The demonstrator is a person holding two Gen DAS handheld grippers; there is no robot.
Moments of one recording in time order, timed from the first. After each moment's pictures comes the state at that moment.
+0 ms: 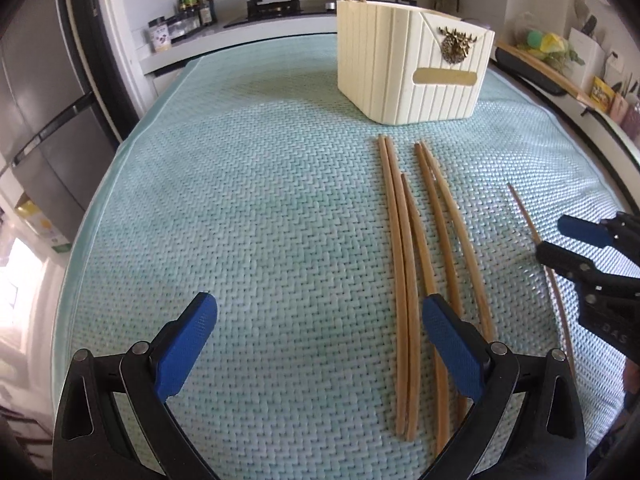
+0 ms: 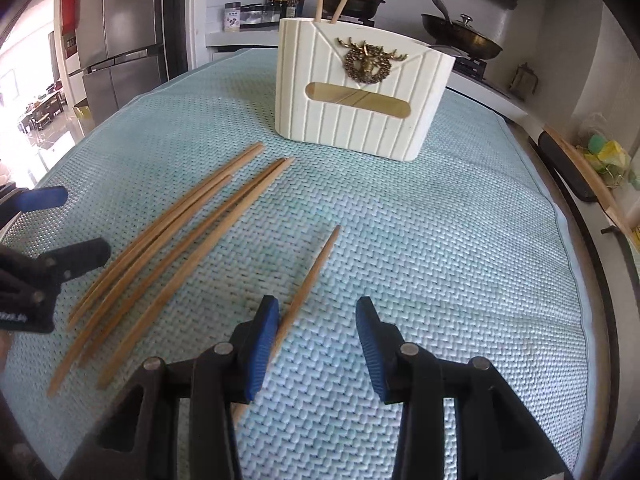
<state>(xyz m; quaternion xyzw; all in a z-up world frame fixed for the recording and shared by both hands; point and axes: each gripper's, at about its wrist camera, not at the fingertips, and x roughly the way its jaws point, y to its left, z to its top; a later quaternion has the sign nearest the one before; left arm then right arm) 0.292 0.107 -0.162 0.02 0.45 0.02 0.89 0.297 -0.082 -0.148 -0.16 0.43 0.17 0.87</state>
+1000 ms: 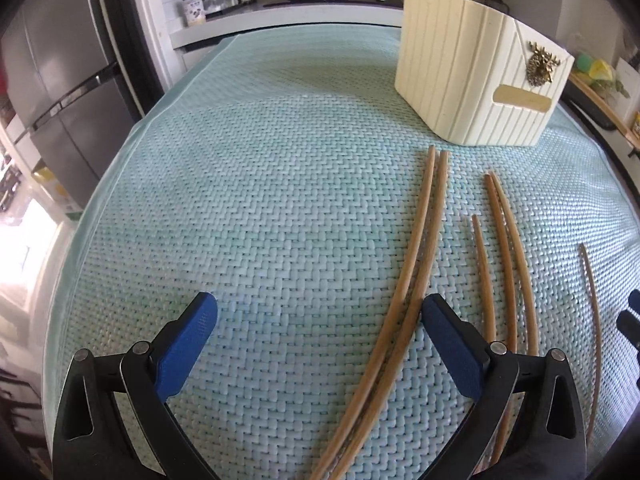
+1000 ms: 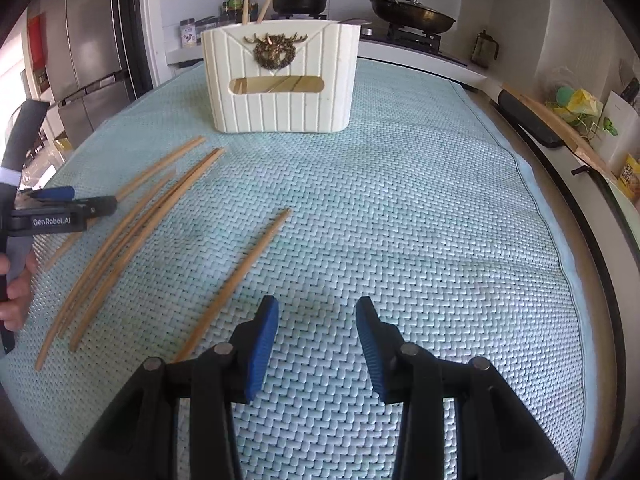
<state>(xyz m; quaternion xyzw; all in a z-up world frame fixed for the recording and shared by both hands) 0.328 0.142 -0.173 -0.03 0.46 0.08 0.88 0.295 -0.151 -0.144 -0.09 0.43 0.13 0.89</state>
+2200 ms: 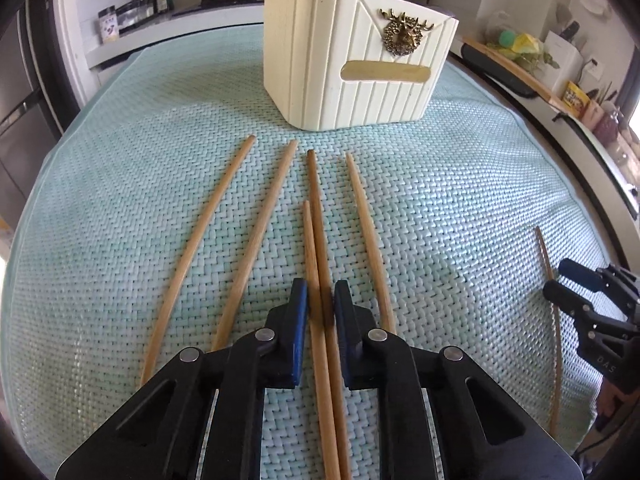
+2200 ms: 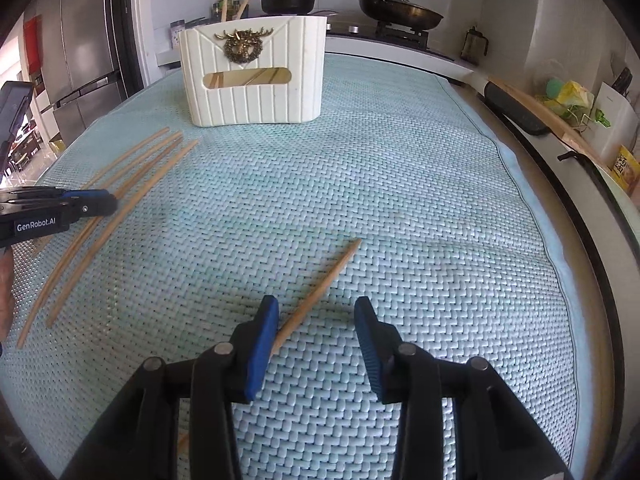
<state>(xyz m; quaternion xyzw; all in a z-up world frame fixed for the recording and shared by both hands) 0.328 0.070 -0.166 -0.03 0.47 -0.06 0.88 0.292 -0.184 -0.156 -0.10 0.43 0.12 0.89</state>
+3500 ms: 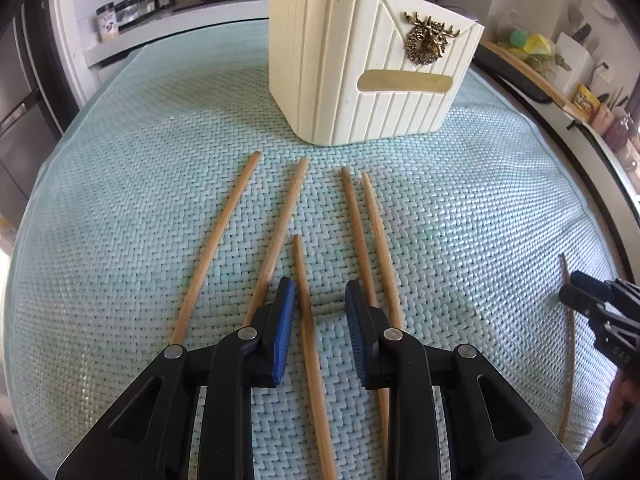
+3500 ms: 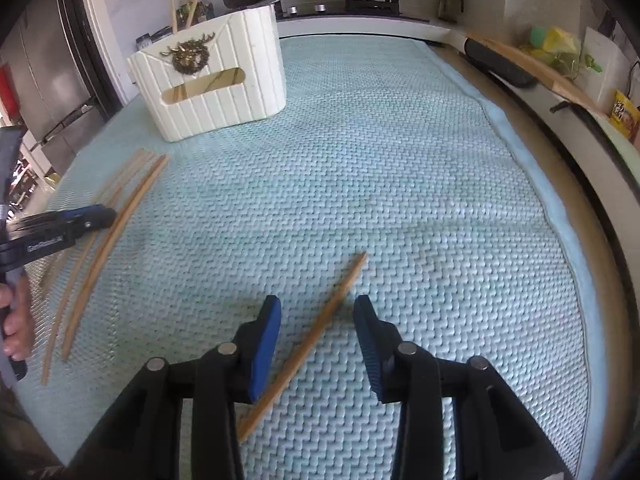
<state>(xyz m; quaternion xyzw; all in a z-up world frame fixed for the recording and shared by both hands) 0.361 0.070 -0.164 -0.03 0.48 -0.05 0.87 0.322 -0.200 -0.154 -0.03 0.48 0.10 0.87</state>
